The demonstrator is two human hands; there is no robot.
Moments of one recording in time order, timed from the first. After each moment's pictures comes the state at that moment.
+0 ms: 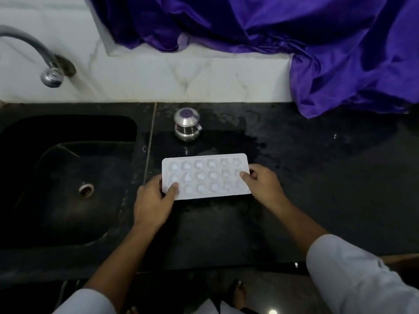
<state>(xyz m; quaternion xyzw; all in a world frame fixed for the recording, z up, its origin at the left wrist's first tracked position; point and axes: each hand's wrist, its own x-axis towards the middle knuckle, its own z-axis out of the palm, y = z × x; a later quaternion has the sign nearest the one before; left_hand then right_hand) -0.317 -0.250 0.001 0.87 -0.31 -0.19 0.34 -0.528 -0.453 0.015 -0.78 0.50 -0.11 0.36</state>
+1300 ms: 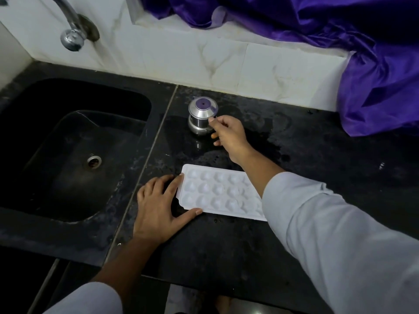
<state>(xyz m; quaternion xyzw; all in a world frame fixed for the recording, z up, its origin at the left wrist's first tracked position) -0.351 -0.259 -0.054 0.88 -0.41 -0.02 0.22 -0.356 -0.527 0.008 -0.66 0.35 -0.17 0.65</state>
